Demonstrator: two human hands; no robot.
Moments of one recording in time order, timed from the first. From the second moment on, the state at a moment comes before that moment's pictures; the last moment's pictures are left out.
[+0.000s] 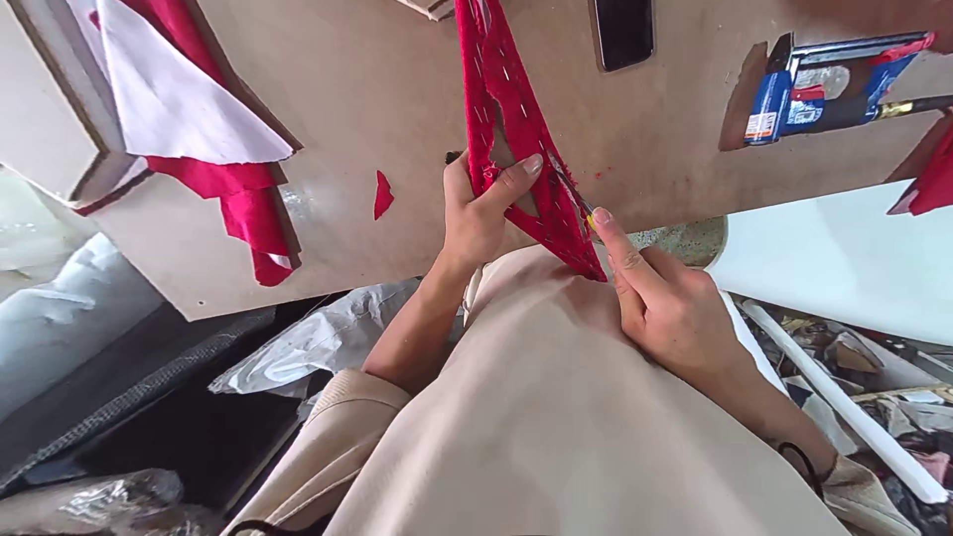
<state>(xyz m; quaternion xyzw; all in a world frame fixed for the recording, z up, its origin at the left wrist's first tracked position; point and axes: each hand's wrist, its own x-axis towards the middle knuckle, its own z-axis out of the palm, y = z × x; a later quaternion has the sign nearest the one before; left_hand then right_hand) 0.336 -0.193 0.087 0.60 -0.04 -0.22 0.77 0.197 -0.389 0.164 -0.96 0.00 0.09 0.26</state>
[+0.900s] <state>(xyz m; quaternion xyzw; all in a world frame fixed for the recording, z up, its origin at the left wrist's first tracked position) 0.338 -0.199 0.078 0.56 -0.08 -0.25 0.79 0.253 -0.407 0.129 -0.76 0.18 0.05 0.62</state>
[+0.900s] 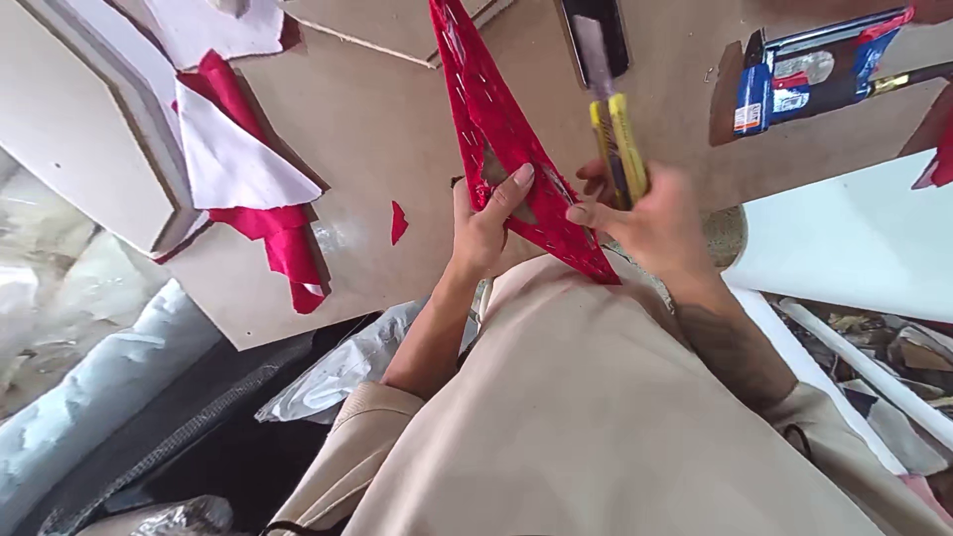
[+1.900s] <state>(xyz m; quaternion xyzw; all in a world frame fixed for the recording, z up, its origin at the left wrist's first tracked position) 0.346 -0.189 0.047 0.43 -0.10 -0.30 0.85 0.252 -0.384 0.088 -0.89 0.14 -0.03 0.44</state>
